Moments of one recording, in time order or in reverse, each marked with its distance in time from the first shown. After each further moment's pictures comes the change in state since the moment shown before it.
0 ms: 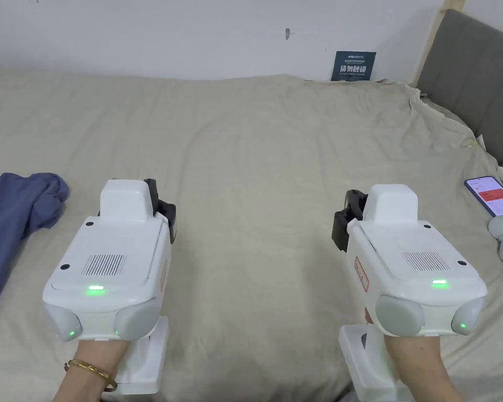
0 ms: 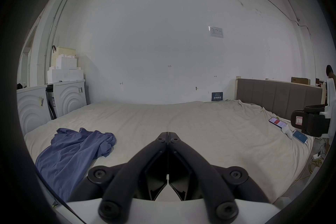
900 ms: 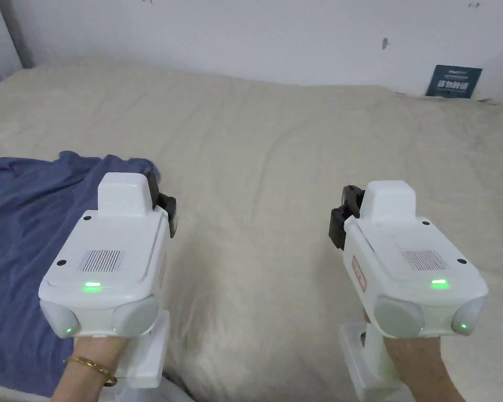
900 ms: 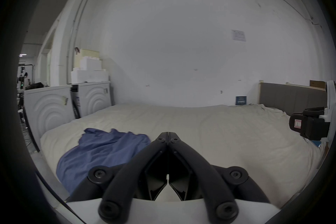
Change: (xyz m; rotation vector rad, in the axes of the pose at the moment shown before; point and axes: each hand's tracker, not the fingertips) left arm -0.092 0.006 0.039 0.028 0.244 0.023; right arm -0.104 0.018 -0.023 0.031 0.271 0.060
